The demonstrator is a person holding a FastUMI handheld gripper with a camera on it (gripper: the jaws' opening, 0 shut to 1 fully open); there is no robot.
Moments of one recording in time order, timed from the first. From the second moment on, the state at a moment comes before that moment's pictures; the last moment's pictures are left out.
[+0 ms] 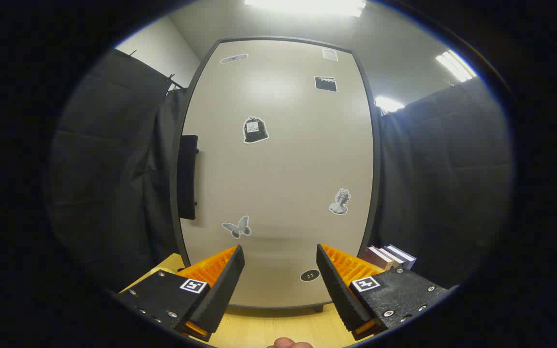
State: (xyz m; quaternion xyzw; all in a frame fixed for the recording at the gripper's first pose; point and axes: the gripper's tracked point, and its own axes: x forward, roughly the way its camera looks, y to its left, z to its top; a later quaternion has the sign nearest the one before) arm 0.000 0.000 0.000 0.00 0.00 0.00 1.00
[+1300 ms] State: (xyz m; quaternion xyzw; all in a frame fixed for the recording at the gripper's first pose) arm -0.002 0.007 0.007 0.01 0.02 0.03 1.00
